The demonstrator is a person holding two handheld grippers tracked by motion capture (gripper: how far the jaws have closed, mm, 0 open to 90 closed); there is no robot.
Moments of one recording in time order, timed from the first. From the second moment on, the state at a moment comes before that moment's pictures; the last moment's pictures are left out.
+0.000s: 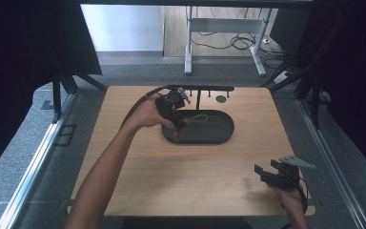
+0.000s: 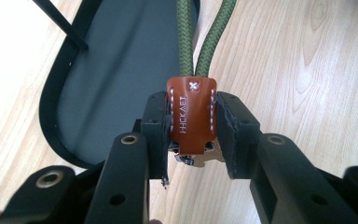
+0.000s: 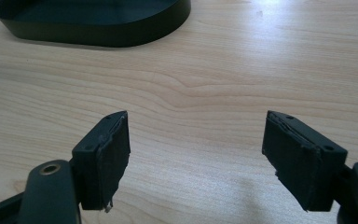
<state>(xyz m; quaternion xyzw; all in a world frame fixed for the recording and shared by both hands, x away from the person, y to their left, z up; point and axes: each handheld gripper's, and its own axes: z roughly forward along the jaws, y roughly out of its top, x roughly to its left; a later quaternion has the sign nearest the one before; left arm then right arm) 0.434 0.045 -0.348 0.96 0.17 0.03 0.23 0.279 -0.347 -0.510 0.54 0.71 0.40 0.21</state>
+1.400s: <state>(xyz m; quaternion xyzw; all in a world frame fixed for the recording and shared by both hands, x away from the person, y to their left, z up) 0.493 0.022 -0.362 0.96 0.18 0.01 0.22 0.282 -0.350 -0.517 0.55 0.71 0.39 0.21</state>
